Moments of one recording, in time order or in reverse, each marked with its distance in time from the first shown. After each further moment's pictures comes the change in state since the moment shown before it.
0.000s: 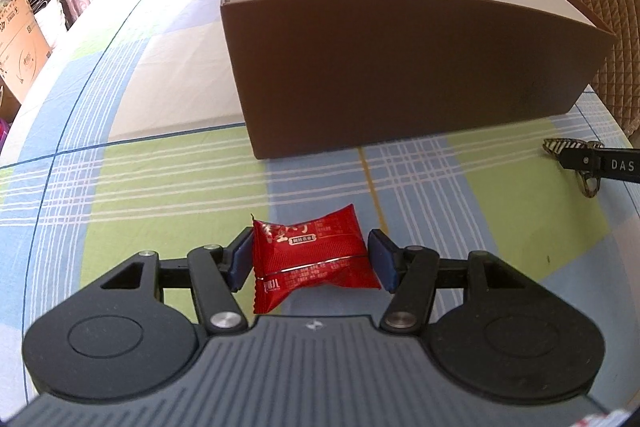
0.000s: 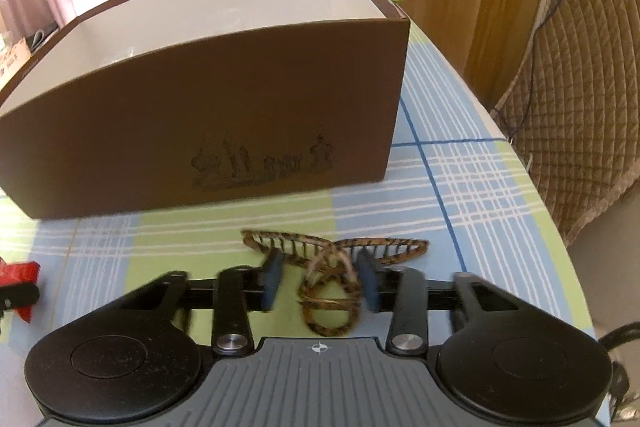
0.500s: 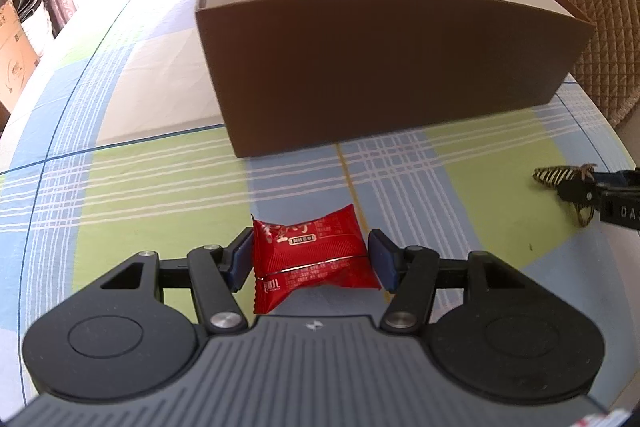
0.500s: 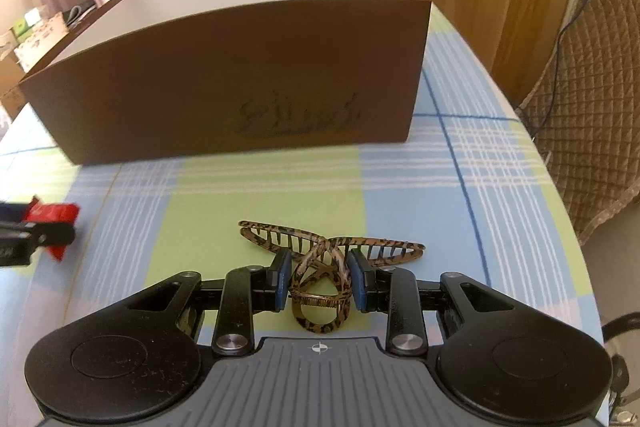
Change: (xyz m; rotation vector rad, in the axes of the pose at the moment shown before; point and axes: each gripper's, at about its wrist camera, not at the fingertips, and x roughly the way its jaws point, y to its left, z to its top) left arm -0.014 -0.009 -0.003 0.037 -0.004 -0.036; right arm -0.027 0.005 -0.031 -0.065 0.033 0.089
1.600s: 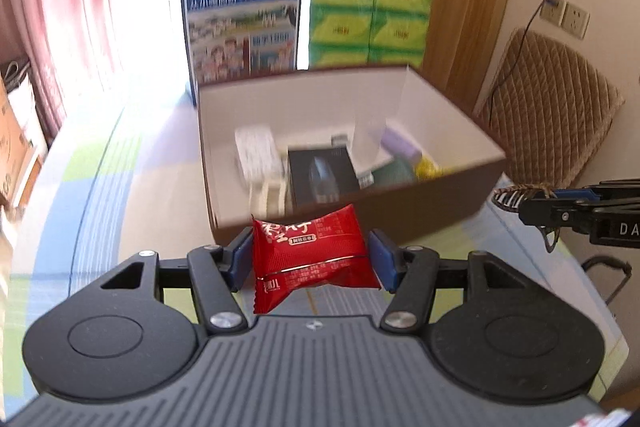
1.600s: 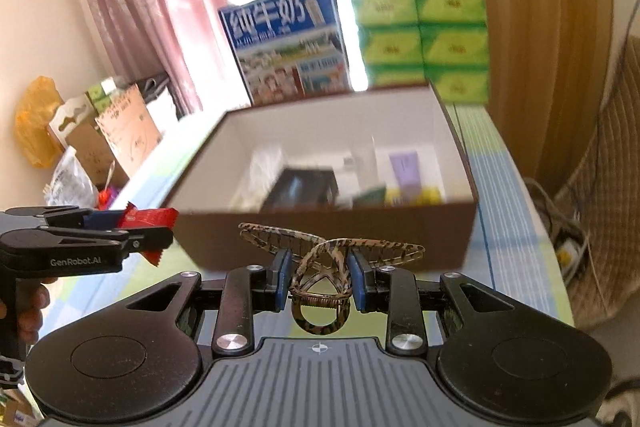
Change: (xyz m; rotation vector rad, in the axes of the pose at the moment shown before) left arm -0.092 0.001 0.068 0.031 -0.252 -0.100; right arm -0.107 0.031 0.079 -0.011 -0.217 0.215
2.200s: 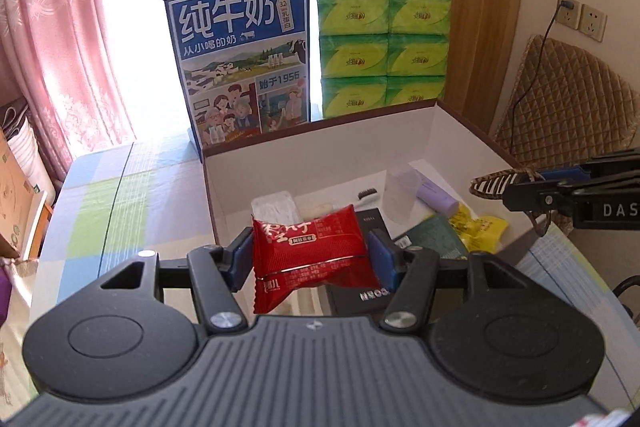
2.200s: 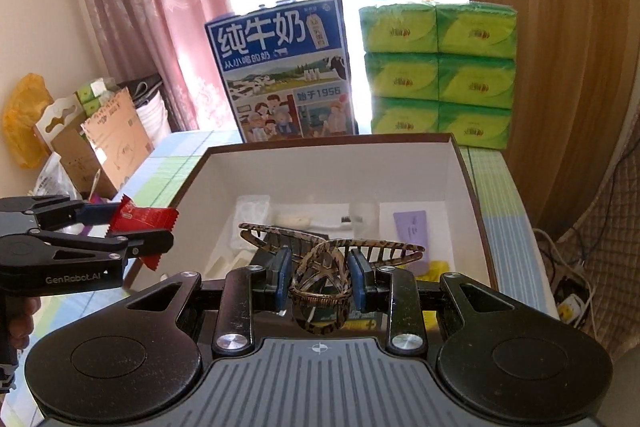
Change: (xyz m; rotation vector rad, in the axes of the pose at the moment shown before) left arm 0.057 0.019 0.061 0.082 -0.029 0.041; right arm 0.067 -0.006 0.068 -0.049 0.009 -0.022
